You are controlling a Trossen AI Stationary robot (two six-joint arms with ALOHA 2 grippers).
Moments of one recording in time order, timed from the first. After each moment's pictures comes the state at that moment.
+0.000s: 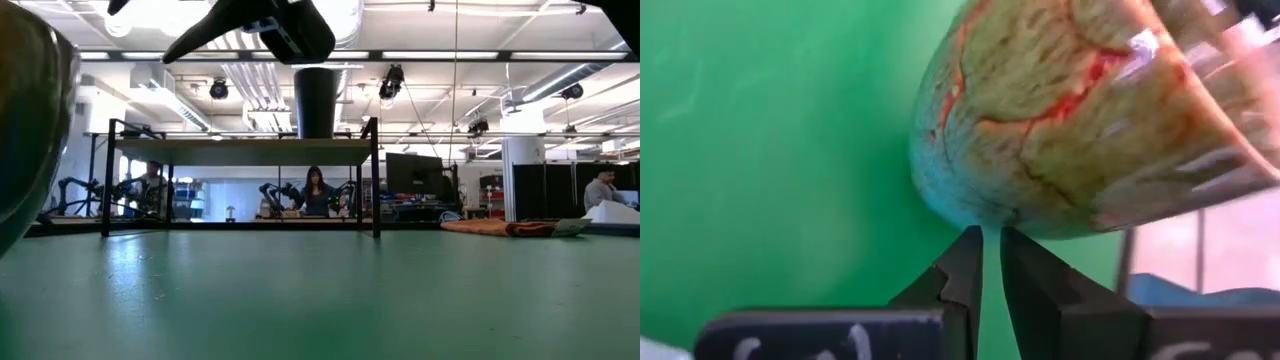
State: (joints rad) left arm -1.13 1.41 0.63 -0.19 -0.63 -1.59; right arm 0.33 2.38 2.35 -0.92 0.04 1.06
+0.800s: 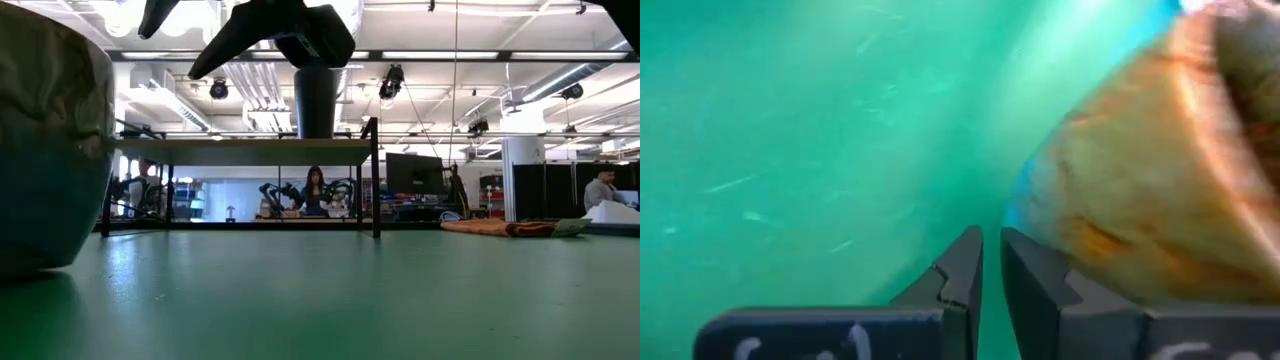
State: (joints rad) left arm -1.04 1.43 0.58 -0.28 -0.81 -1.64; right arm 0.35 2.38 2.35 -1.00 0.02 1.01
